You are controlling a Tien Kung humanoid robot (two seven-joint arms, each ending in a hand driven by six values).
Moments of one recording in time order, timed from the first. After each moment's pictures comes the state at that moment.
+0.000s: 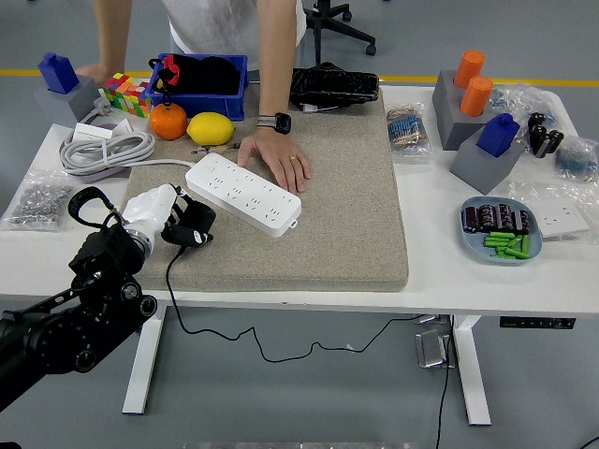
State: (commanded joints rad) left arm -0.51 0.24 -0.79 -1.09 1.84 0.23 0.52; right arm 0.11 -0.31 1.57 0.22 -1.36 -0.12 0.08
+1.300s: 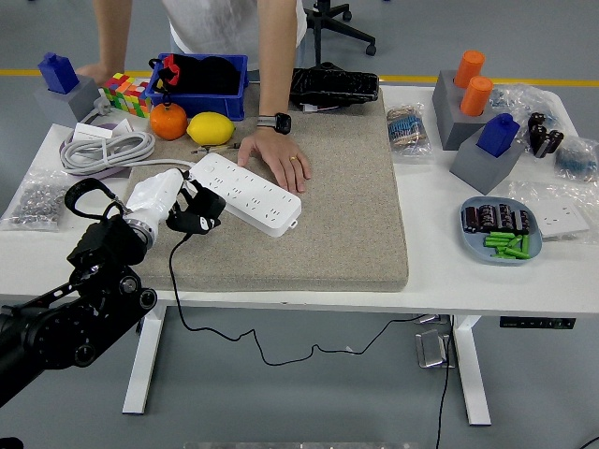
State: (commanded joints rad) left arm -0.52 0.24 -0.82 -1.12 1.85 0.26 0.43; right arm 0.11 -0.31 1.61 0.23 -1.37 -0.13 0.09
